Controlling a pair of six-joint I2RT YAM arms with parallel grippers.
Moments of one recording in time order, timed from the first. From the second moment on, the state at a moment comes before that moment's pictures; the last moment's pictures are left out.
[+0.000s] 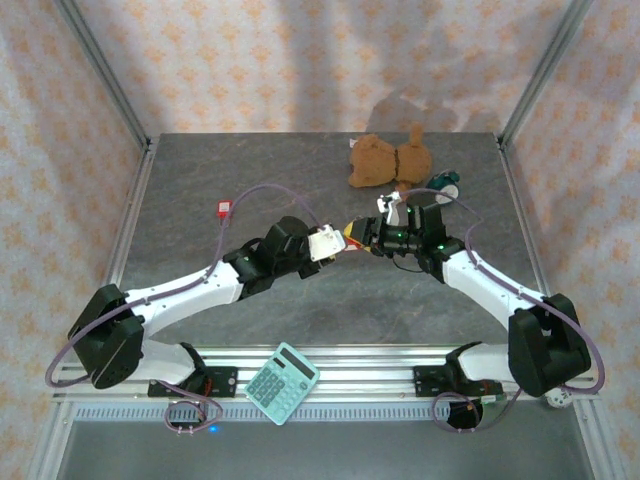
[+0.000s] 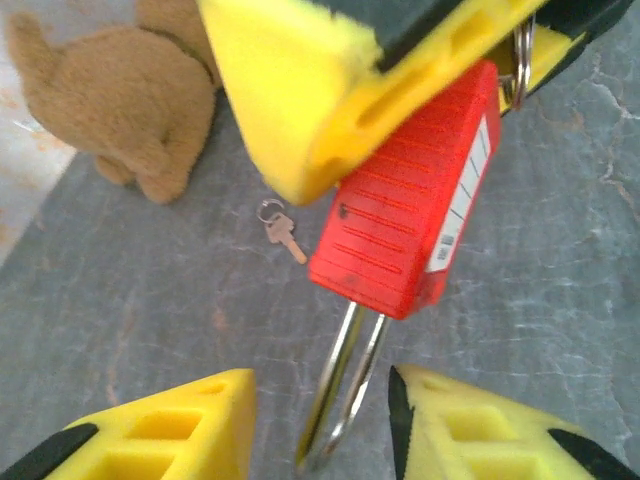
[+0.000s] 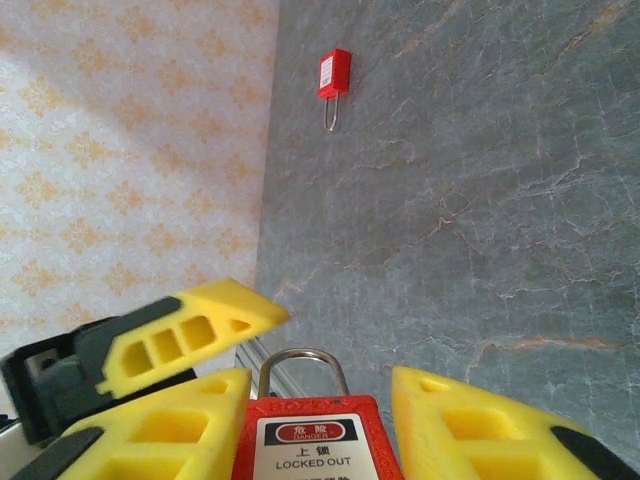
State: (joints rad) left arm -0.78 1.36 0.87 -0.09 -0.04 0.47; right arm 0.39 1.29 0.74 0.03 -0.74 0.90
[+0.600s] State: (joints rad) left arm -0.73 1.35 0.86 -0.12 0.04 0.45; right arm 0.40 1.26 0.74 0.00 -0.73 0.87
